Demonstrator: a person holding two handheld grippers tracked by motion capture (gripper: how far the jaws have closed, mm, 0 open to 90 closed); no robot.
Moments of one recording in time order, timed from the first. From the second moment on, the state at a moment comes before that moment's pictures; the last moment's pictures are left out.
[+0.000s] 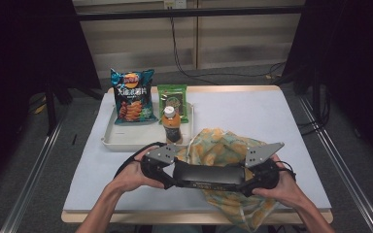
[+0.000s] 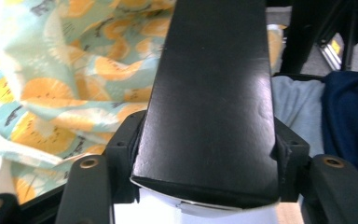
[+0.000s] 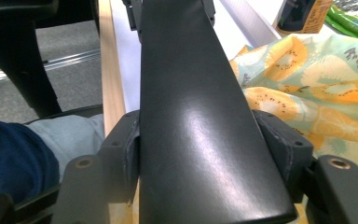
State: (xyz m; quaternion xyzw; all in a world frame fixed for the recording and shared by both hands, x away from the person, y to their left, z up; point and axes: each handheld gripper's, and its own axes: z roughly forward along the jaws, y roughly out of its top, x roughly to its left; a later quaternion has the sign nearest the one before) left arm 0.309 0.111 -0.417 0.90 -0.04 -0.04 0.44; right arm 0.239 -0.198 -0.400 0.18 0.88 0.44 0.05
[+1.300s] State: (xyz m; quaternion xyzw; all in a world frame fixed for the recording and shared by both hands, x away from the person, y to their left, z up) left arm 0.319 0.193 -0.387 0.88 0.03 0.00 0.47; right arm 0.191 -0.247 -0.413 0.35 0.76 0.51 0.18
